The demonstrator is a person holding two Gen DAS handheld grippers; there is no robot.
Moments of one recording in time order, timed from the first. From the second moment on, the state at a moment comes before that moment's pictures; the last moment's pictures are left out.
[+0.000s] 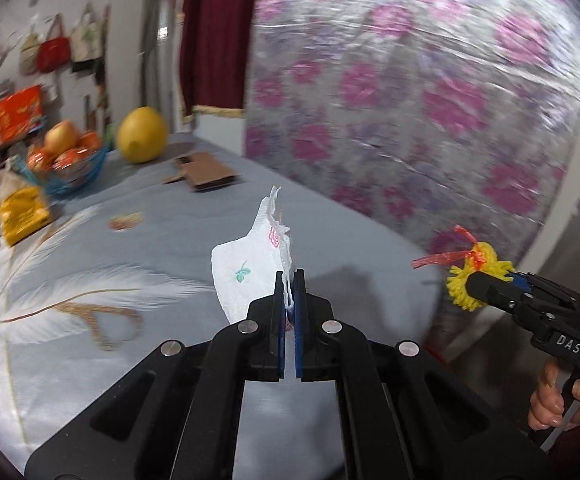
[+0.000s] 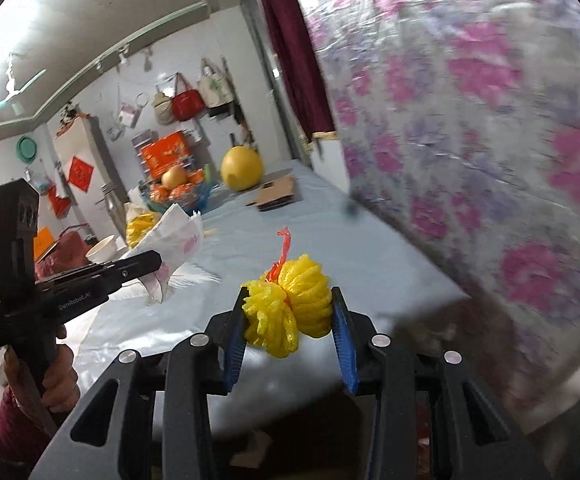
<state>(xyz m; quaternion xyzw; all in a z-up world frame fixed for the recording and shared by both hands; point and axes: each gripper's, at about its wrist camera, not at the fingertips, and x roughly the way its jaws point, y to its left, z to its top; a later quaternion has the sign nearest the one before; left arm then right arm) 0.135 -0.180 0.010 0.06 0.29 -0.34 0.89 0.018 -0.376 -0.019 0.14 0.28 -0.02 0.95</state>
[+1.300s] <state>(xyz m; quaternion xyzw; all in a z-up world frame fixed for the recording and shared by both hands) 0.050 -0.455 -0.238 0.23 0.47 -0.49 0.70 -0.066 -0.578 -0.318 0.33 0.45 -0.18 0.81</state>
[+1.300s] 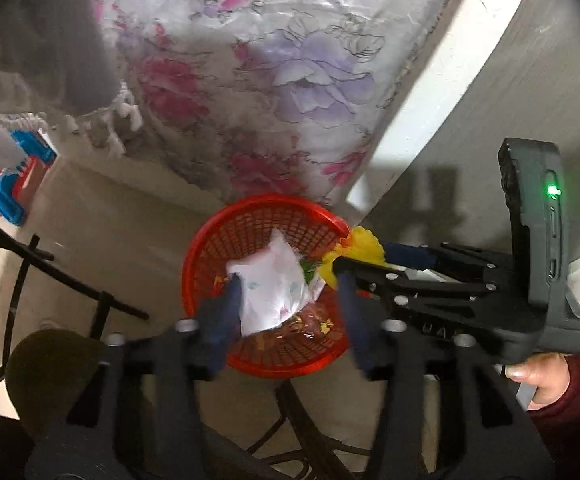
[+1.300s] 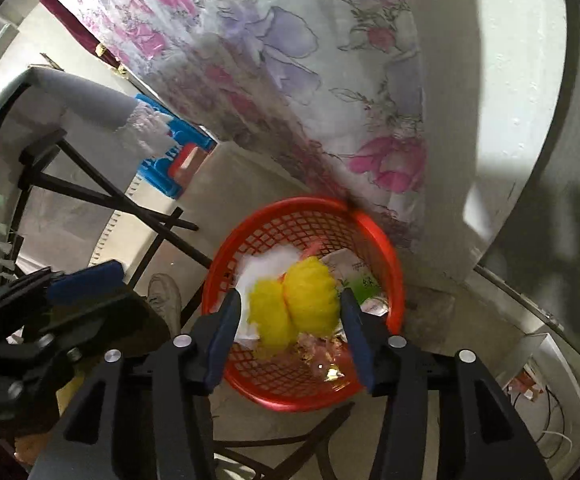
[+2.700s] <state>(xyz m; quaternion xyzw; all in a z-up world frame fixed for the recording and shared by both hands) -0.012 -0.364 -0.179 0.27 0.38 -0.42 0.78 -0.133 -0.492 -0.200 0.14 0.51 -0.20 0.83</state>
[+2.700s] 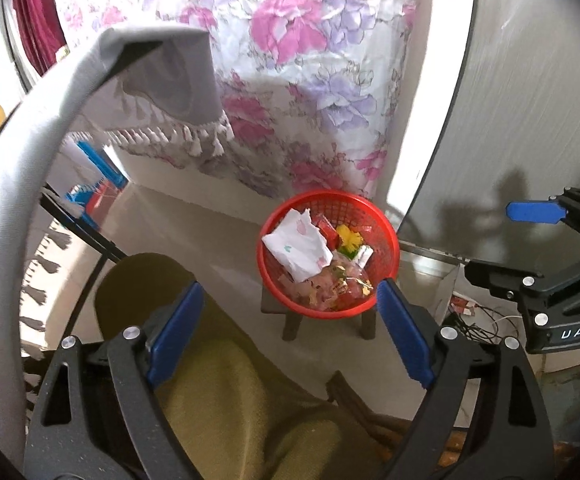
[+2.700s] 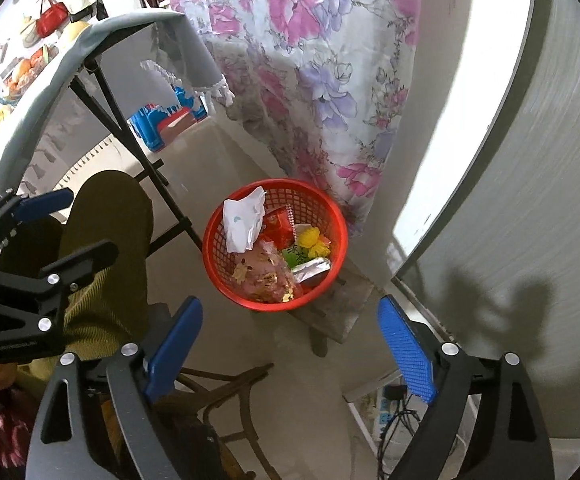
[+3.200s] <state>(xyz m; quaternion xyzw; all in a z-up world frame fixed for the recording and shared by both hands) -0.015 -0.361 -0.174 0.26 0.37 -0.42 0.79 -0.130 -0.489 -0.207 0.15 0.51 -0.20 0.82</state>
